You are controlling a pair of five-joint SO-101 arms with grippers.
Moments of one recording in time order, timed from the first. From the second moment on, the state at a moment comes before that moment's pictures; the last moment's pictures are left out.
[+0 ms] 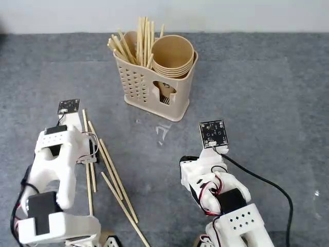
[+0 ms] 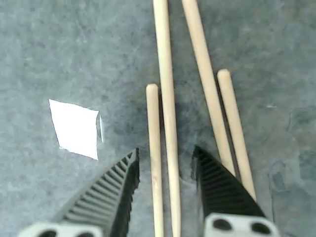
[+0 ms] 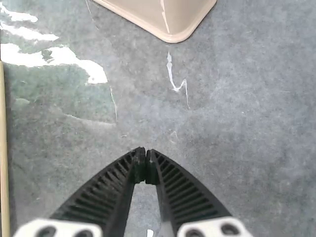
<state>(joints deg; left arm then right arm) -16.6 0.2 42.8 58.9 5.3 -24.2 -72.1 80.2 49.0 -13.8</state>
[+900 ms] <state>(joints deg) -16.5 -17.7 40.0 64.1 5.7 -24.2 -72.1 80.2 49.0 -13.8</state>
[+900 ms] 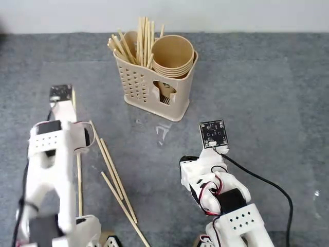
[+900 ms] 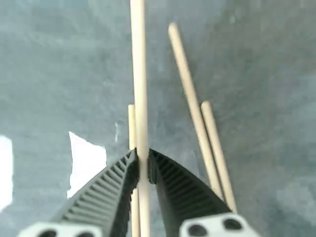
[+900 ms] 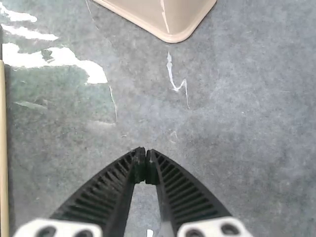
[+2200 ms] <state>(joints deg) 5.1 -10.4 17.1 8.0 23.7 -24.2 -72.1 80.2 49.0 -13.8</state>
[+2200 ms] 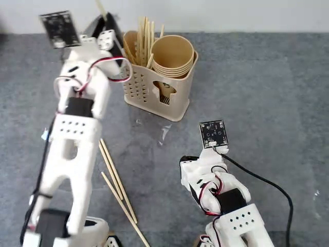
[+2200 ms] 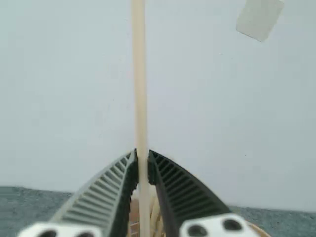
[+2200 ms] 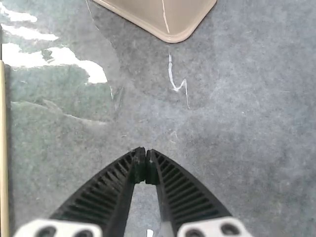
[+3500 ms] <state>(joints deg) -11.3 -23.1 17.1 69.3 23.0 -24.2 -72.1 80.2 49.0 -13.8</state>
